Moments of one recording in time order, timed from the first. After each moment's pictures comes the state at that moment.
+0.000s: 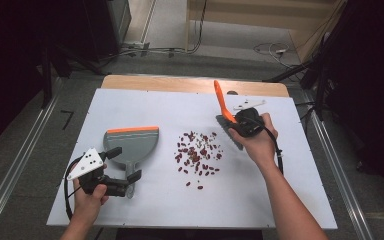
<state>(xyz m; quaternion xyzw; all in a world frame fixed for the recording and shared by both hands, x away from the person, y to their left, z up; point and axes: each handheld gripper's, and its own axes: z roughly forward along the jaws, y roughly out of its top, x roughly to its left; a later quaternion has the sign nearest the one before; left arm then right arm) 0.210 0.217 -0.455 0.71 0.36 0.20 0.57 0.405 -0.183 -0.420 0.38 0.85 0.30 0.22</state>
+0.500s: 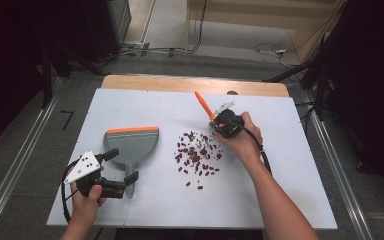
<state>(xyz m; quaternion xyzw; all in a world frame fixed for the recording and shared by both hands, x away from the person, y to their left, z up) 0.207 0.222 -0.461 0.70 0.37 0.21 0.57 0.413 -0.134 -0.448 0.34 0.88 0.21 0.25</state>
